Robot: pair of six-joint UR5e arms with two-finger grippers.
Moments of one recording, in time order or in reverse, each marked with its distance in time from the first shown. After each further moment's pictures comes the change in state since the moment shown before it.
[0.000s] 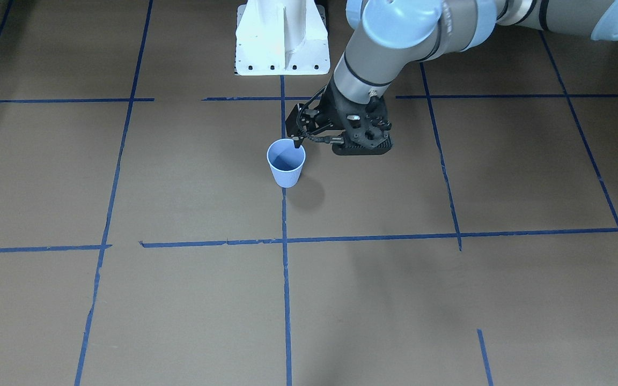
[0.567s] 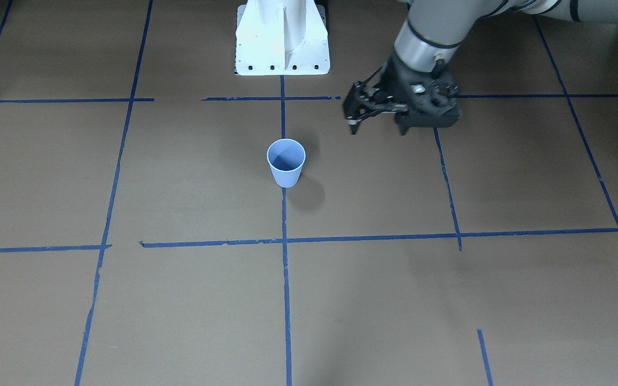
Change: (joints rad) left arm -0.049 0.165 -0.257 0.230 0.128 0.239; right arm 0.050 0.085 -0.297 0.275 -0.020 -0.014
